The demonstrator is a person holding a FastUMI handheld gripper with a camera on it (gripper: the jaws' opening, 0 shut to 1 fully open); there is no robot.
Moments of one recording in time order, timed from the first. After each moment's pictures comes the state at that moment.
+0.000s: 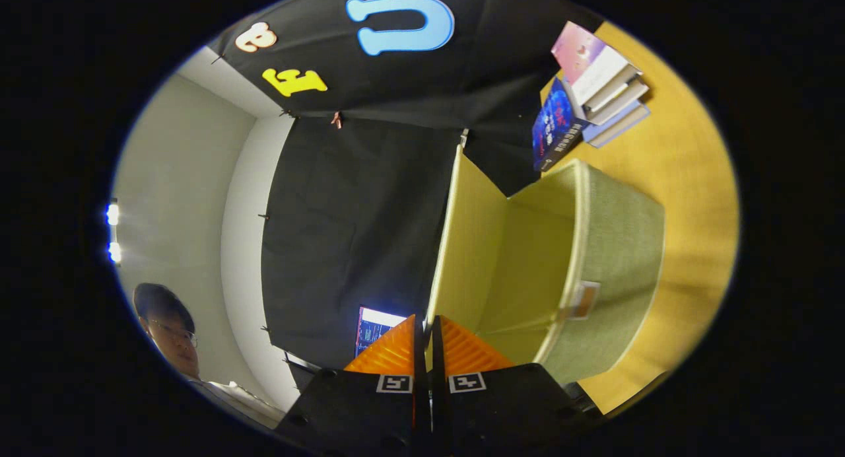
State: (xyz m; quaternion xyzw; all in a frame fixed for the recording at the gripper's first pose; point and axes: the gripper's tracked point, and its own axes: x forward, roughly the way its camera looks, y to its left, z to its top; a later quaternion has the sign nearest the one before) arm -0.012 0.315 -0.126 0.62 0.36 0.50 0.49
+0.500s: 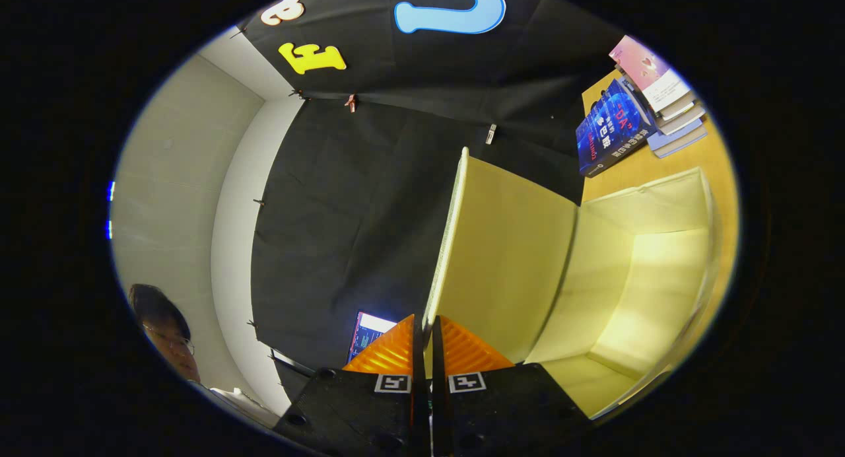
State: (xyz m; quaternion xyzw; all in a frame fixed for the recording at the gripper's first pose) arm 0.003 0.403 -0.044 0.60 0.34 0.51 0.51
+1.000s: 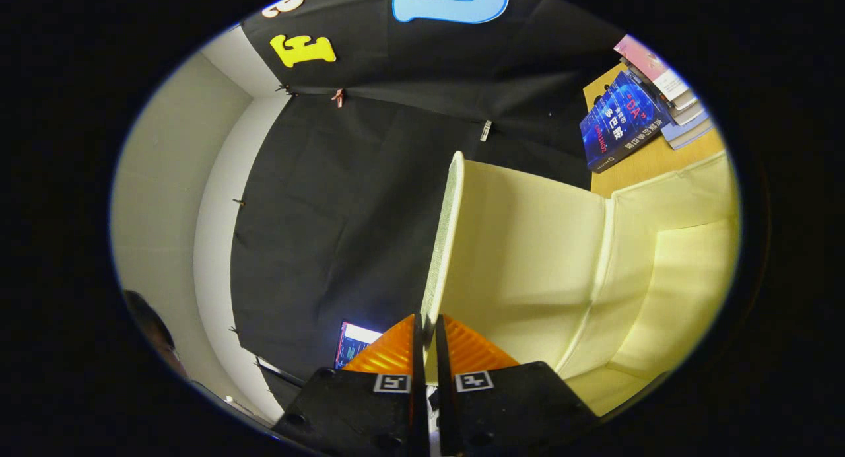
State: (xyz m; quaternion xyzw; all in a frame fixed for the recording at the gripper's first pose) arm 0.010 0.469 -0.039 0.60 0.36 0.48 0.54
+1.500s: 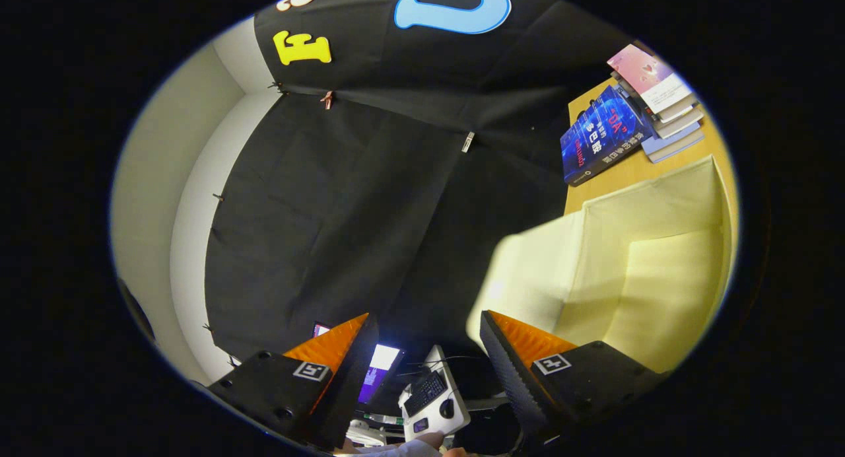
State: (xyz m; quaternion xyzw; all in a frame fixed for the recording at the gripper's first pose) arm 0.009 0.457 -0.061 0.57 0.35 0.44 0.59
